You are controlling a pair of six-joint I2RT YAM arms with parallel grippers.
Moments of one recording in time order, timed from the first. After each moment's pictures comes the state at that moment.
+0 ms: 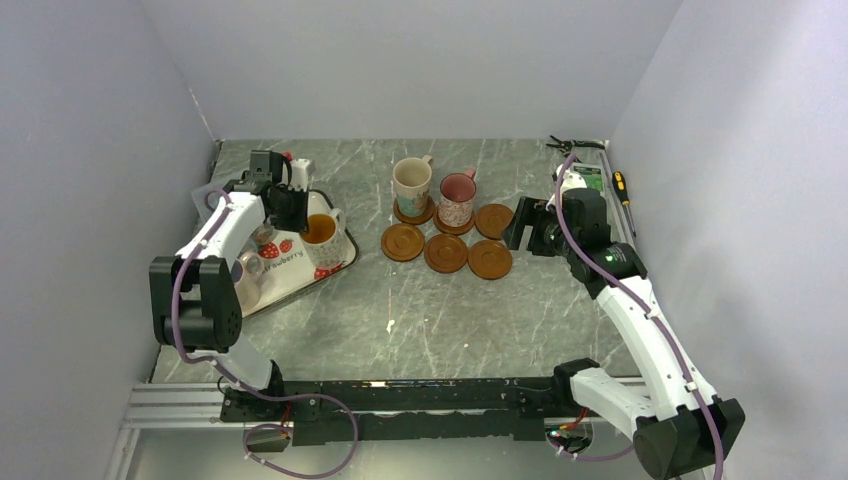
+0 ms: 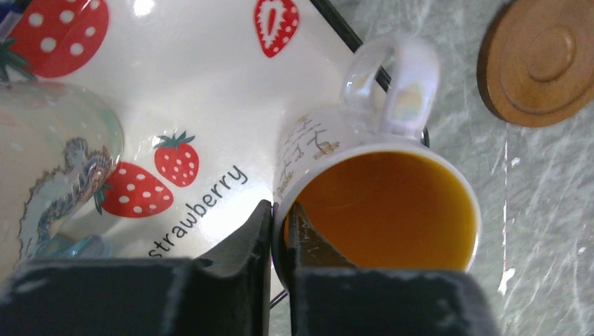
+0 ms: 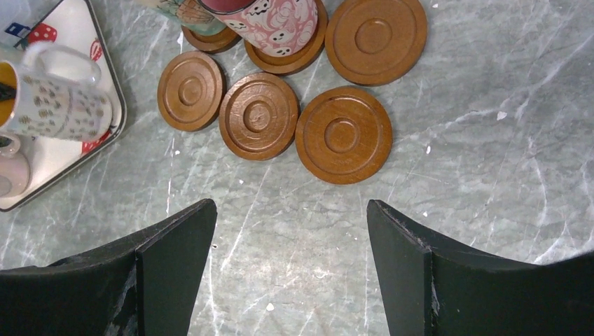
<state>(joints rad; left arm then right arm) -0.03 1.62 1.24 -0.65 0.20 0.09 0.25 0.97 0.97 -0.60 -0.09 0.37</state>
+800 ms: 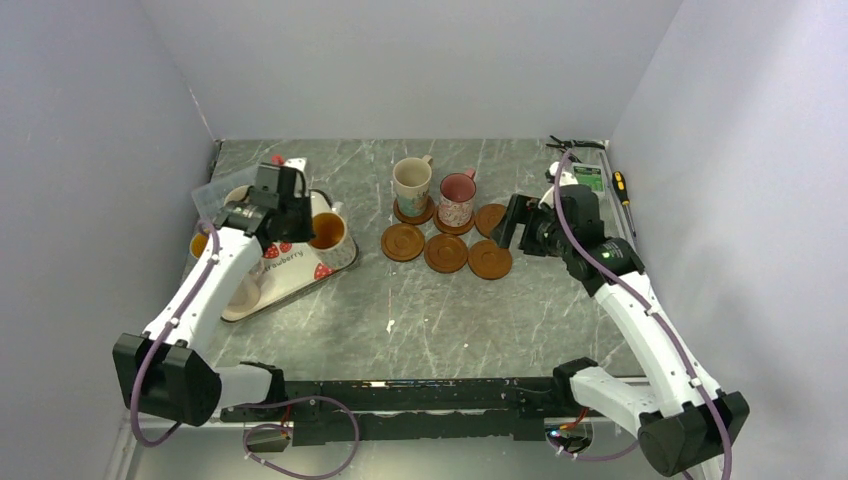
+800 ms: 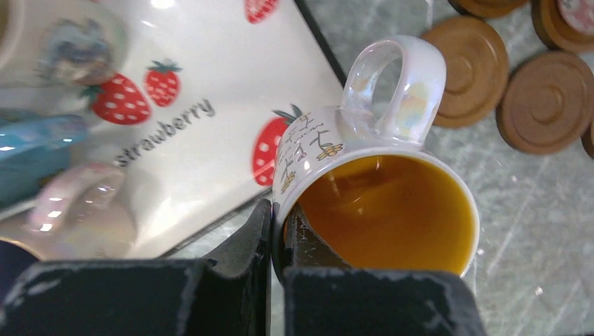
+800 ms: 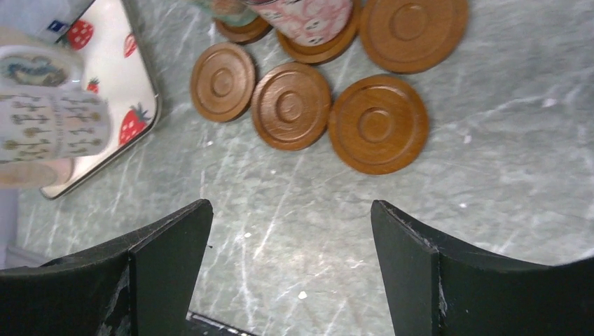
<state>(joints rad) -0.18 1.26 1.17 -0.75 -0.03 -0.23 0.29 0.99 1.02 -0.65 -0.10 0.44</state>
